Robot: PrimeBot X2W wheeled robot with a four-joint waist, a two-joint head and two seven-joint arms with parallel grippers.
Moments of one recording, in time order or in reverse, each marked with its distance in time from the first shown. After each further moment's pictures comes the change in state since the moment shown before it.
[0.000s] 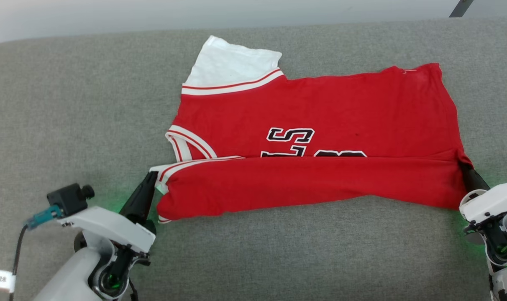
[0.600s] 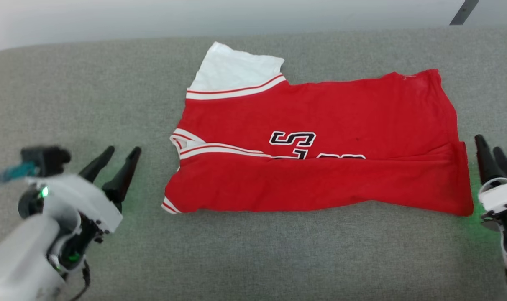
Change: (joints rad) left arm -0.131 0.166 -0.075 0.003 0.180 0.012 0.081; right arm -0.018 -0.080 0.098 -0.027 0.105 0.000 -0.133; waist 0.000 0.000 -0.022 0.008
